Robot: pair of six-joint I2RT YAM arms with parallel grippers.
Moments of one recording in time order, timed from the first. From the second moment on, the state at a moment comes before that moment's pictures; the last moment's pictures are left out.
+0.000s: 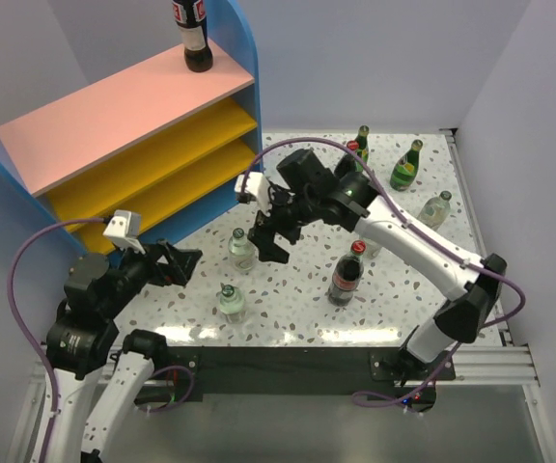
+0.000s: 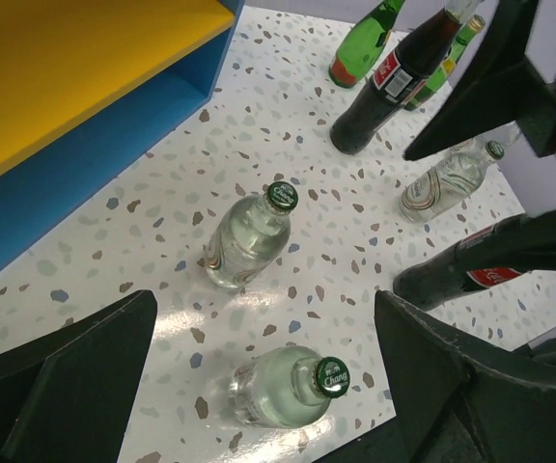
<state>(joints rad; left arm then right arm) -0.21 0.40 0.85 -0.71 0.24 -0.37 0.87 1.57 1.70 -0.96 -0.40 -0.35</state>
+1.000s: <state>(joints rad) -0.21 0.28 0.82 -0.79 0.13 -0.42 0.94 1.93 1.76 -0.68 -0.14 -0.08</state>
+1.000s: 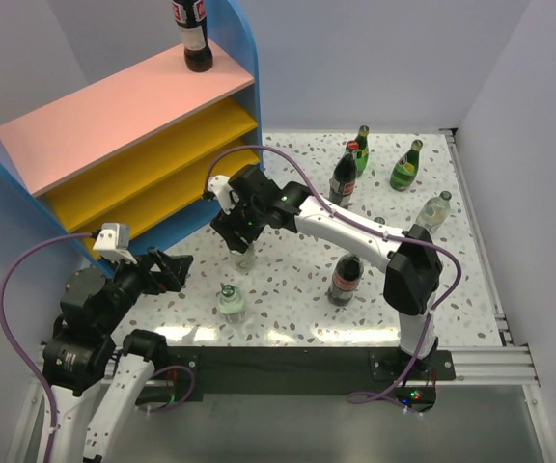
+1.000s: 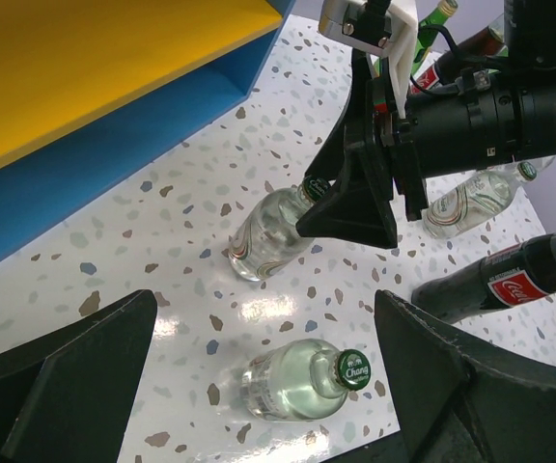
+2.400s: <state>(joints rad) -0.21 0.37 0.69 -0.50 0.32 -0.38 0.86 1.92 1.81 -0.80 -0.26 -0.20</state>
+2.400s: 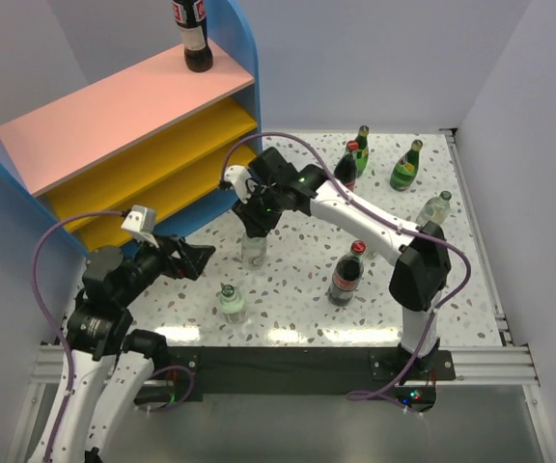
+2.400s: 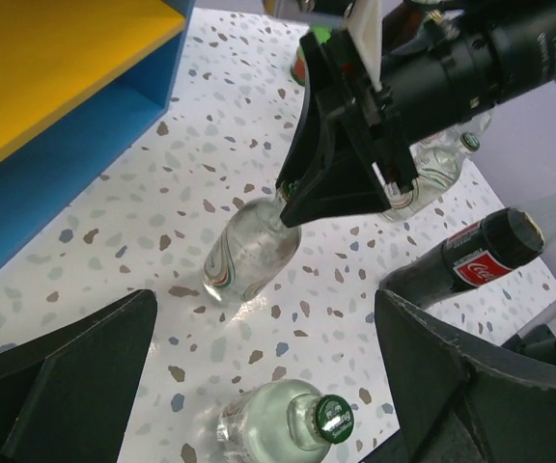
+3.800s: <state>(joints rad) -0.74 1.31 0.87 0.09 0.19 -0.15 0.54 1.61 1.70 -0.87 -0.56 -0.08</state>
